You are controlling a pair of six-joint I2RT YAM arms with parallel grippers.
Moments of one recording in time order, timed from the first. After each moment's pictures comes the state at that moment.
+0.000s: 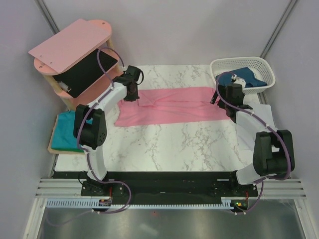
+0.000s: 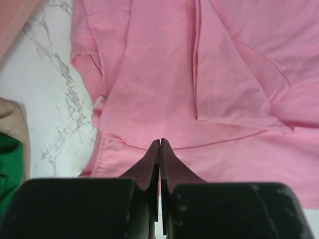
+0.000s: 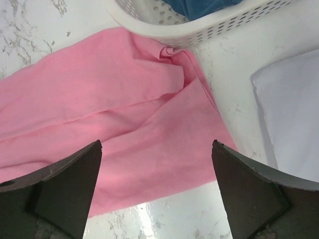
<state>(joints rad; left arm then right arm) -0.34 1.99 1.67 -0.74 -0.34 -0.35 0.08 1.54 0.93 0.00 0.18 0.39</state>
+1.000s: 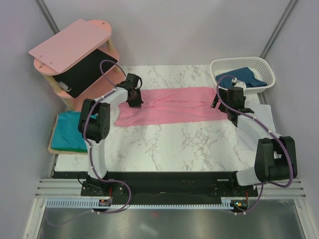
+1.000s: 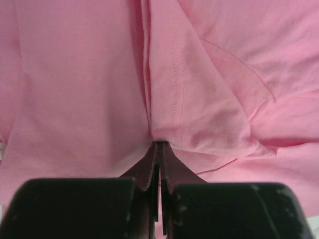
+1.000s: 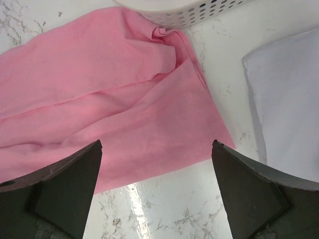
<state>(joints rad) -0.29 2.08 1.52 -0.49 -0.02 -0.43 0.08 1.44 0.86 -0.05 0.17 0.37</state>
